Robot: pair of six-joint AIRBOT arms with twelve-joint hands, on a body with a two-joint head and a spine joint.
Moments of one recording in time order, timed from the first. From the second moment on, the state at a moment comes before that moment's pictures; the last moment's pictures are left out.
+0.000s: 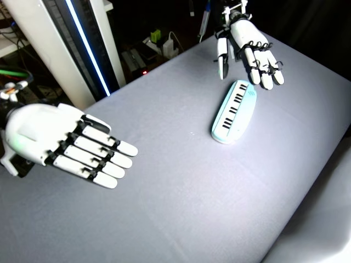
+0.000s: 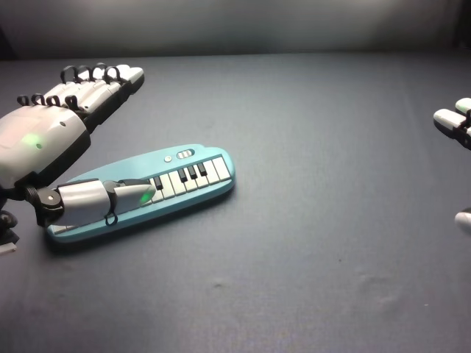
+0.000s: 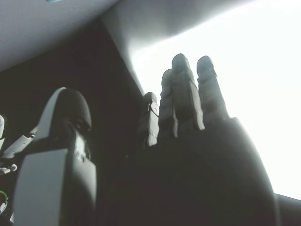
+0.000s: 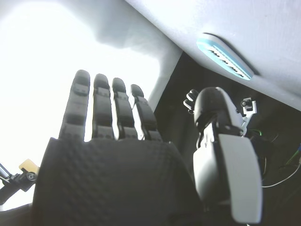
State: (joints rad) left arm 1.05 -0.95 1.07 -0.26 -1.06 0.81; right arm -1.04 -0.76 0.79 0.37 1.10 -1.26
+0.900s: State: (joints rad) left arm 0.94 -1.09 1.26 -0.36 -0.65 0.92; right arm -1.05 -0.77 0.80 0.38 1.10 -1.25
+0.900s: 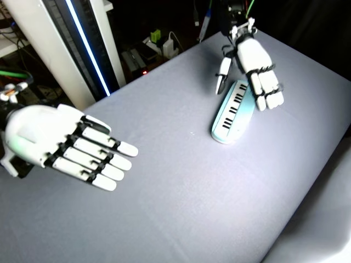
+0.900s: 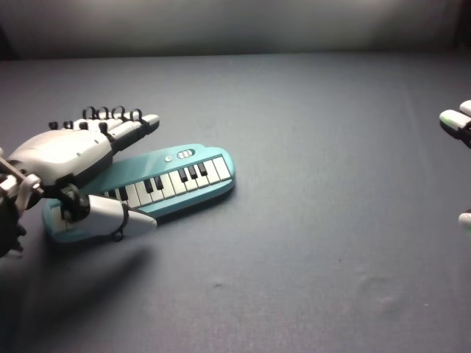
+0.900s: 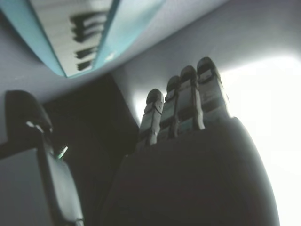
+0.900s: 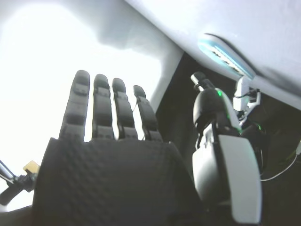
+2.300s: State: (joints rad) left arm 0.81 -1.10 1.25 -0.18 -0.53 0.95; right arm -1.06 -0.77 0.80 0.38 1.11 -1.23
